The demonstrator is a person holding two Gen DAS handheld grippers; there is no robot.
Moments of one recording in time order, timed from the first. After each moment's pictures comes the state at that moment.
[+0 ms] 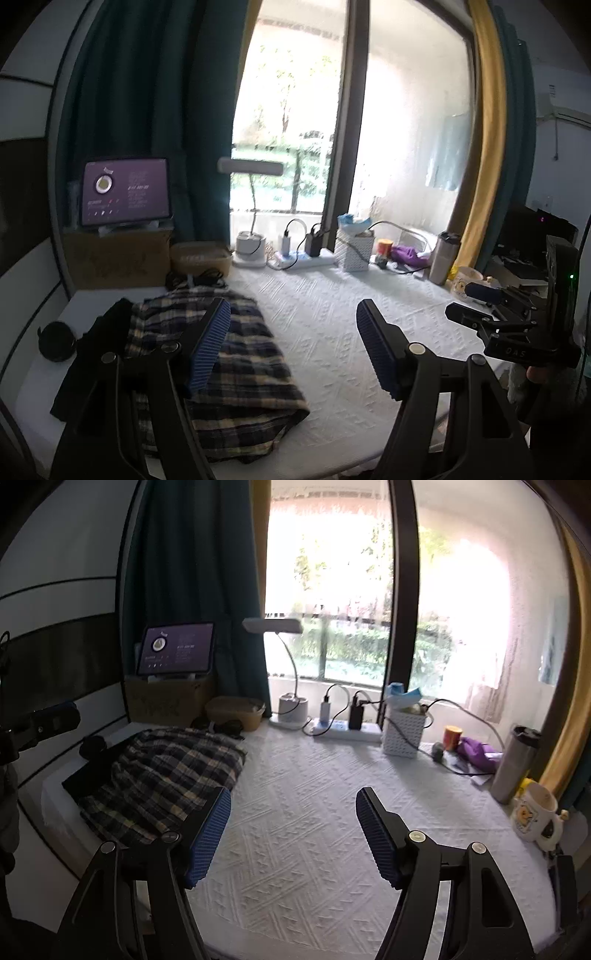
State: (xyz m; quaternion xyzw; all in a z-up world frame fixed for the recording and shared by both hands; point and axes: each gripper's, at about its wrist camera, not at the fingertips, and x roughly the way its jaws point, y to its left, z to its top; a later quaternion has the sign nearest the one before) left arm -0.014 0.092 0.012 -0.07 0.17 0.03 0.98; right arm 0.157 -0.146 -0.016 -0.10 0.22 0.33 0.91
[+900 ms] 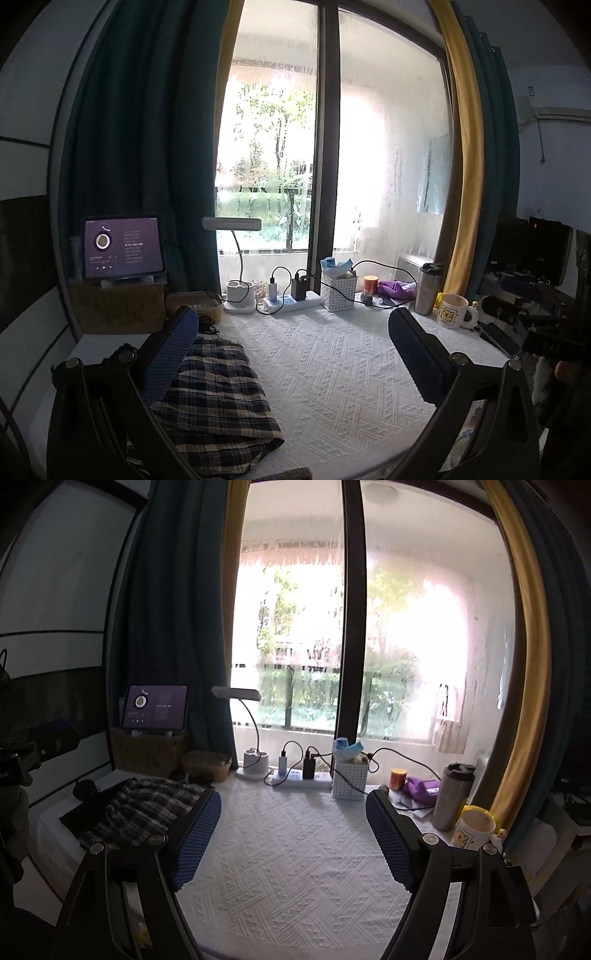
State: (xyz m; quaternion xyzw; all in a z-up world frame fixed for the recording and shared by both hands) left arm -0.043 0.043 0.061 -0.03 0.10 0.04 0.99; right arm 0.107 -0.224 0.053 -0.07 0.13 0.28 0.95
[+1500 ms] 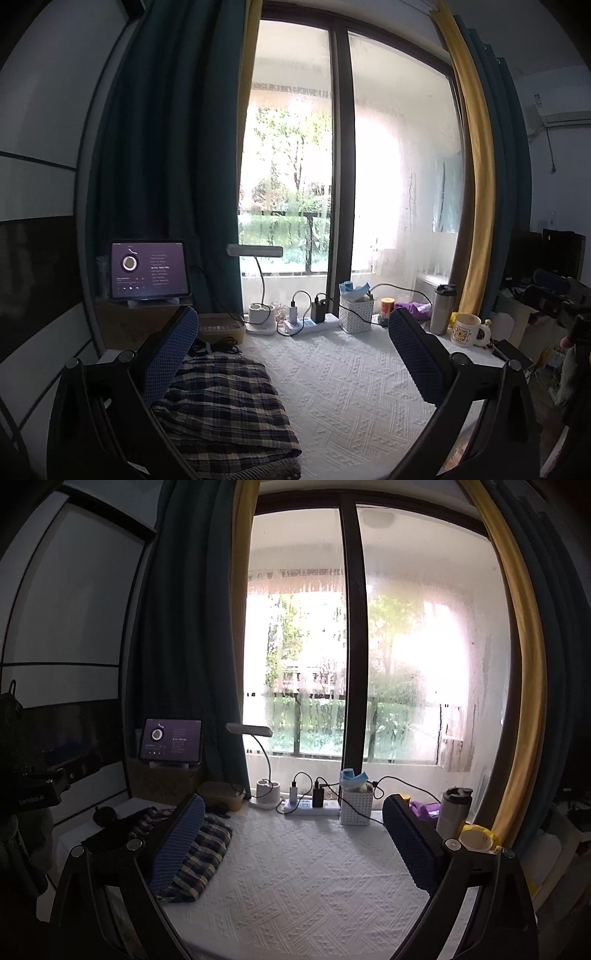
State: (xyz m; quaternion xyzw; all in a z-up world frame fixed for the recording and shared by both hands) left arm -0.074 0.042 0.077 -0.02 0.05 0.09 0.99; right arm 0.071 -0.235 0.089 -0.04 0.09 0.30 0.95
